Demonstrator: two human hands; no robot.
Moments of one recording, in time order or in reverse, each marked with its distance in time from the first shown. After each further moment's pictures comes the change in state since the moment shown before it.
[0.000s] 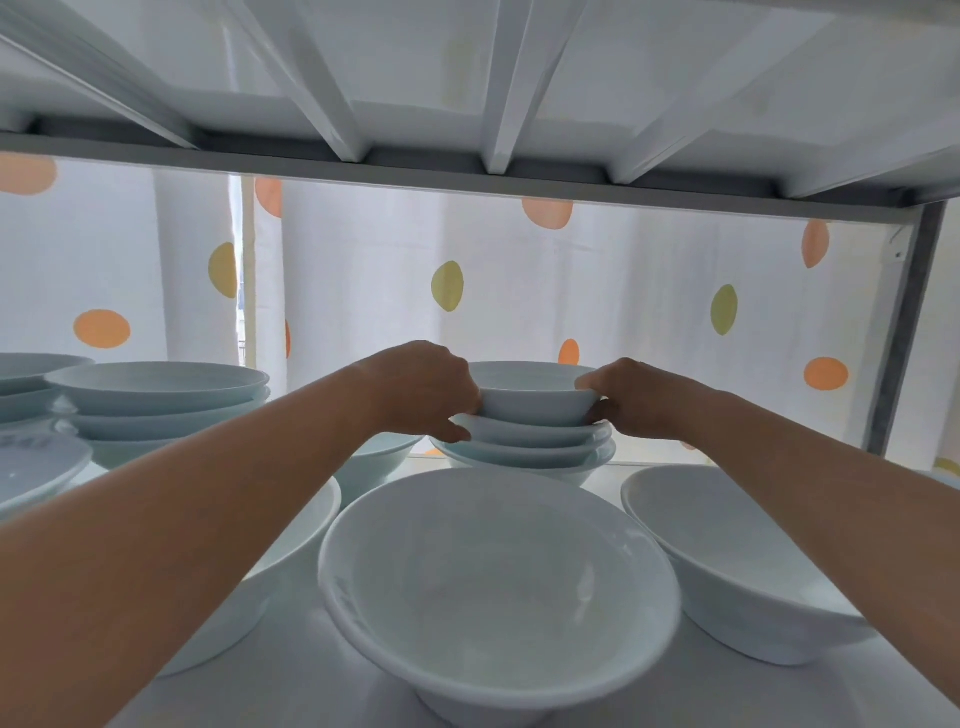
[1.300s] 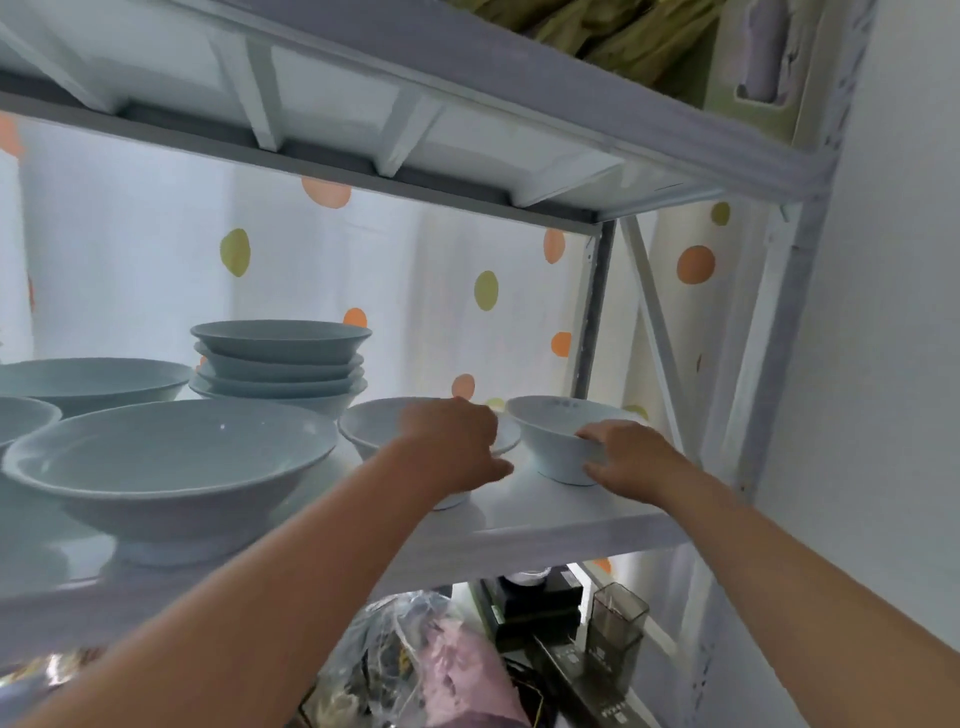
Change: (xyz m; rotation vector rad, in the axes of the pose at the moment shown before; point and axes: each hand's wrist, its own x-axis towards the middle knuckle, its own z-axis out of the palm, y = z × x) left_hand 0.042 0.257 -0.165 -0.672 -0.017 -0.233; right_hand -0.294 0.108 -0.025 -0.153 0.005 0.481
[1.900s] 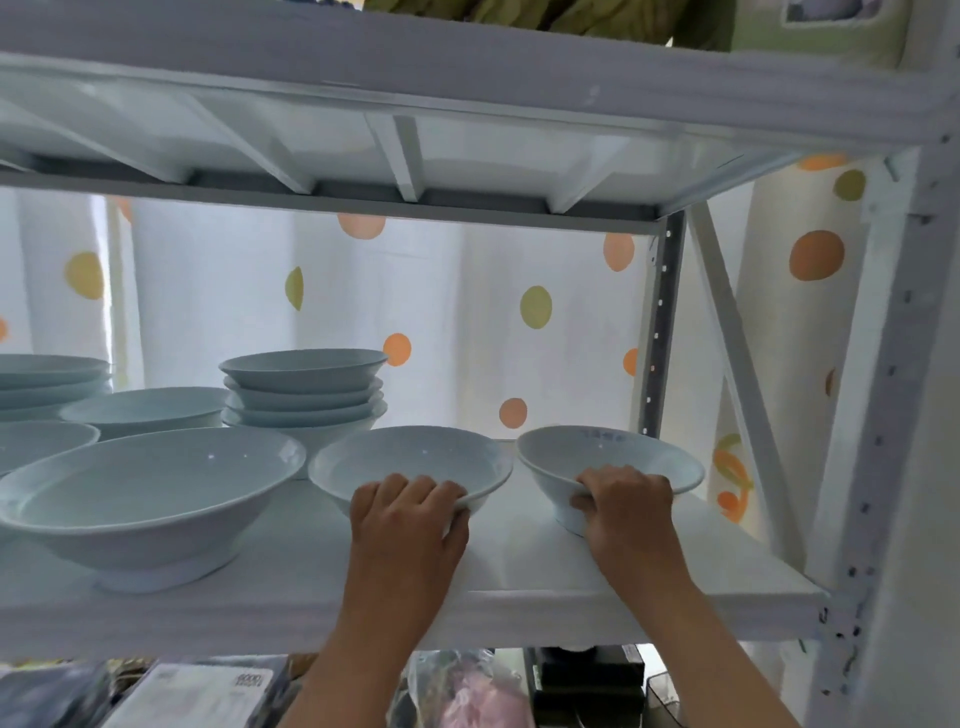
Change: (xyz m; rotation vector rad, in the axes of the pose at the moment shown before) left_hand 0.010 0.029 0.091 0.006 0.762 -0.270; right_hand 0.034 0.015 0.064 0.197 0.588 -0.148
